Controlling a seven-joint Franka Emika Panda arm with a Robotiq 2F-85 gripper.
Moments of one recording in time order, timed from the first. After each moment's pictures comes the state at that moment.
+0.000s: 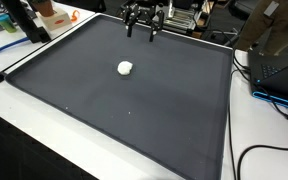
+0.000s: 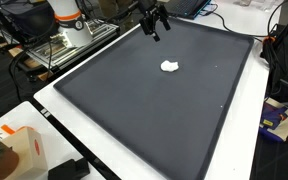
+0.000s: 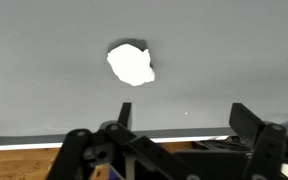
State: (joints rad) arm 0.11 0.06 0.24 -2.75 0.45 3.47 -0.18
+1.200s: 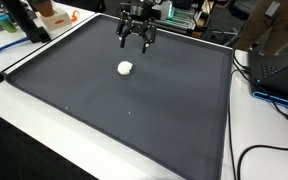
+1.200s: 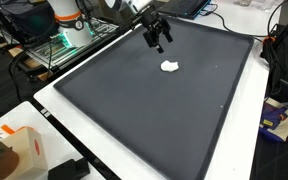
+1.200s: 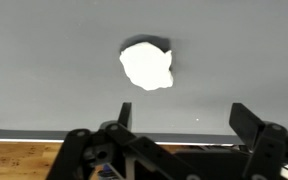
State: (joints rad) arm 0.15 0.25 0.11 -2.69 0.25 3.64 -0.13
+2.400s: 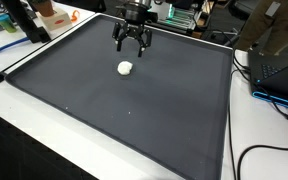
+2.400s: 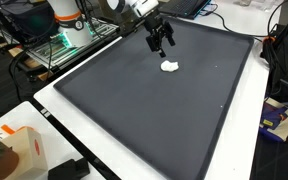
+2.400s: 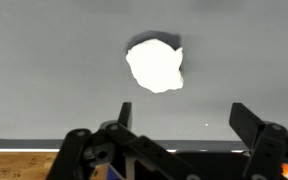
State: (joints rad) arm 0.15 0.28 0.06 -2.63 0.21 3.55 -0.10
